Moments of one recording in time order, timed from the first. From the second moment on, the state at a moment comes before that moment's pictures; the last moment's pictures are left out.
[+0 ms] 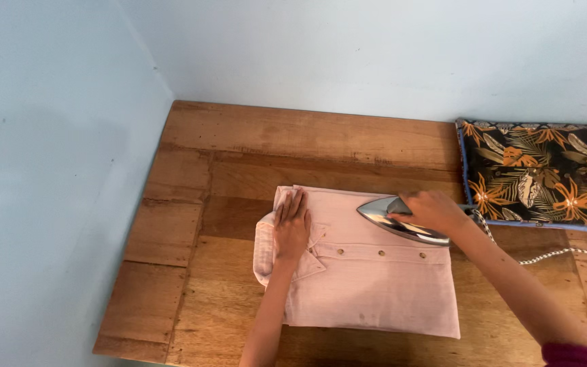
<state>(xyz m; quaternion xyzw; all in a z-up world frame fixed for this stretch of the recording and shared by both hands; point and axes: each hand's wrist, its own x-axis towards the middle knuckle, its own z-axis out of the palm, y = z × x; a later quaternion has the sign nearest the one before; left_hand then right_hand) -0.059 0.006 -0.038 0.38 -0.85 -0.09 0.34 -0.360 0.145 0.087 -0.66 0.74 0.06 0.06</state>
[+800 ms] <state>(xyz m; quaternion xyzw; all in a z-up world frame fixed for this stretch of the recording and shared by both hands) 0.055 0.064 0.031 0.47 -0.79 -0.25 0.29 -0.268 0.225 0.152 -0.65 0.76 -0.02 0.09</state>
